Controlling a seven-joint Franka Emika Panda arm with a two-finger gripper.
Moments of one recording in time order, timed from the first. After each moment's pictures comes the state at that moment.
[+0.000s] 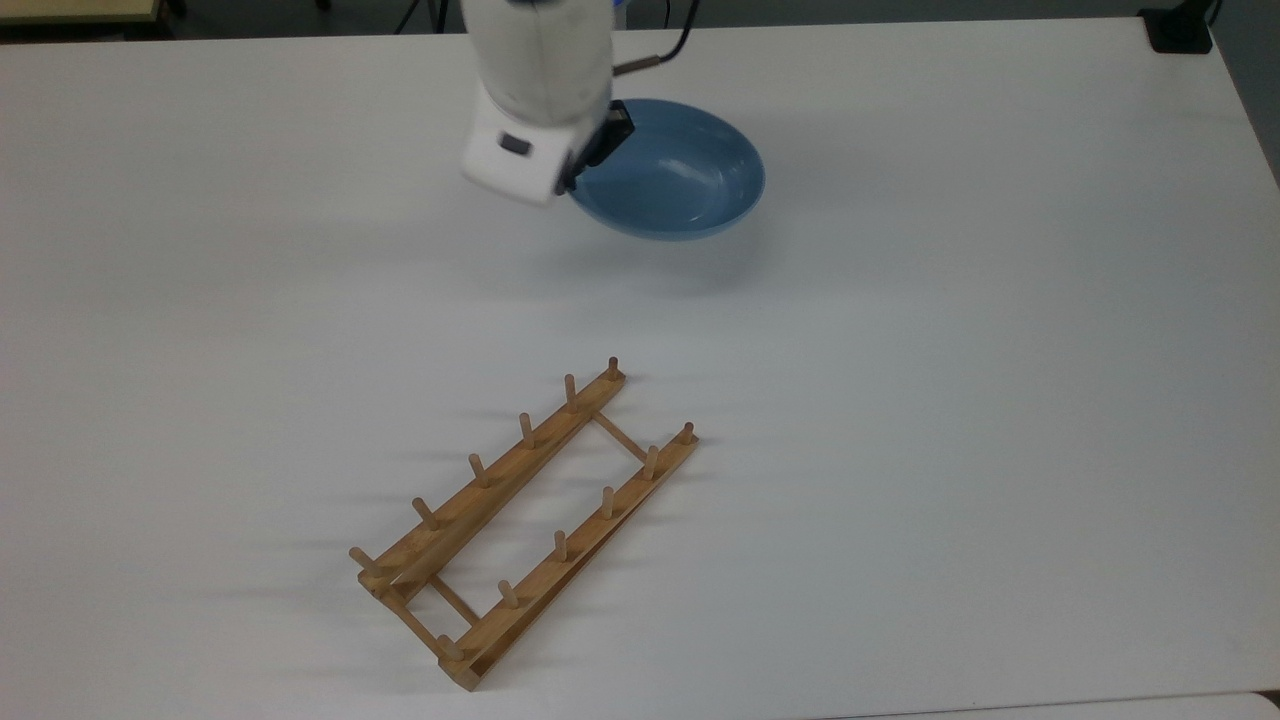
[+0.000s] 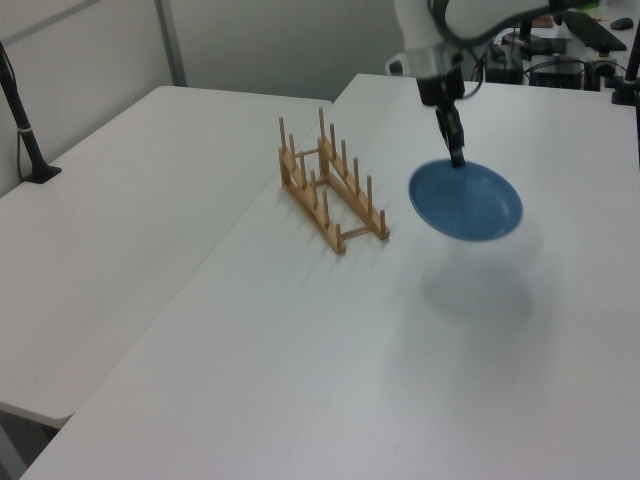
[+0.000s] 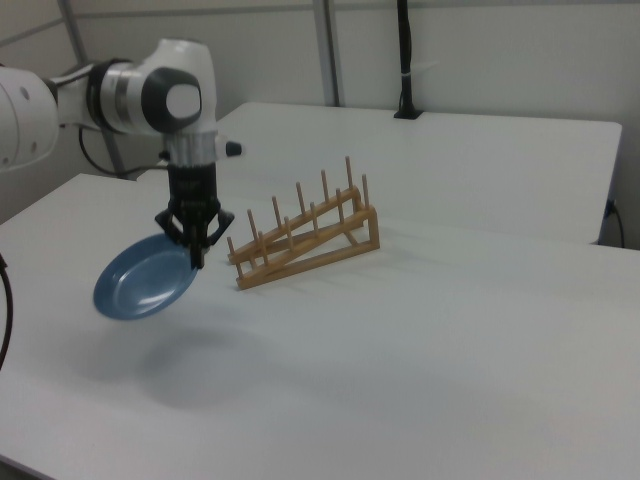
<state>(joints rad) 0.01 0.30 0.09 -1.56 -0.04 1.57 -0.36</state>
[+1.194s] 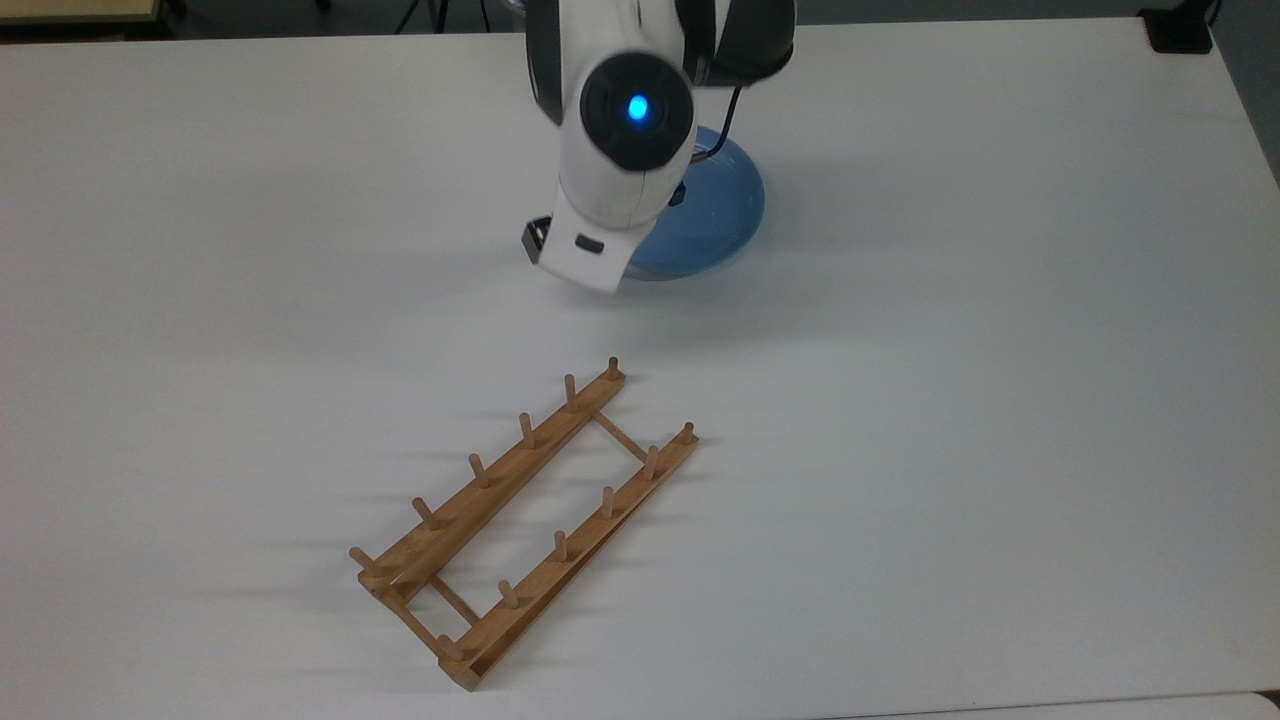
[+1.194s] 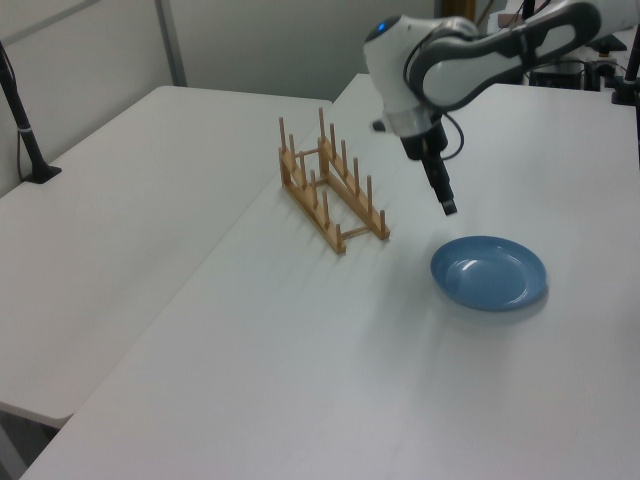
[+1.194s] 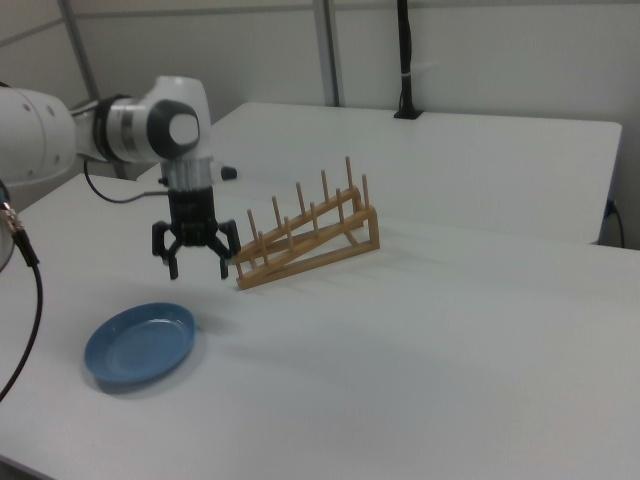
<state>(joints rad) 0.08 0.42 0.09 -1.54 -0.11 1.62 -0.24</state>
